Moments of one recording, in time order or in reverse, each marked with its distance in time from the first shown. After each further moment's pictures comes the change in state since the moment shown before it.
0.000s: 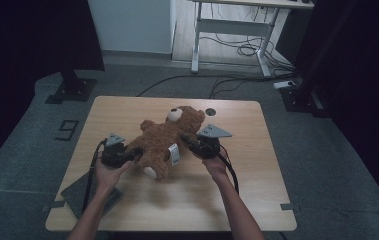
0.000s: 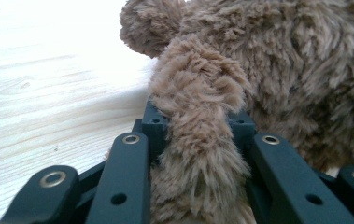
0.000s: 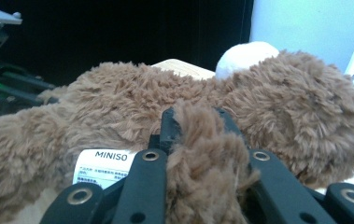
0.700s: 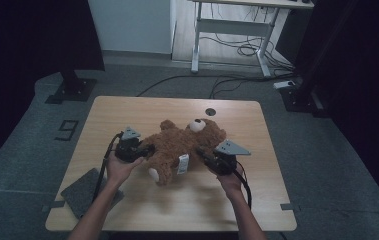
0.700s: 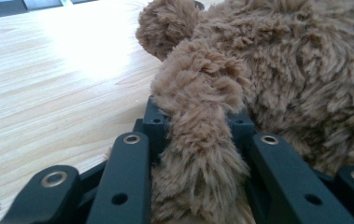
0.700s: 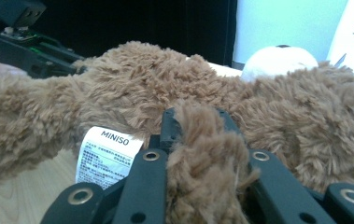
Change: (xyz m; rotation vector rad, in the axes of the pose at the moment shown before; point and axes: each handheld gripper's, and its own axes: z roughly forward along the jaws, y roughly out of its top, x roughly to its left) left arm -0.026 0.026 0.022 0.027 -0.087 0.103; right arm 0.004 -0.030 -0.059 -0.011 -0.049 0.036
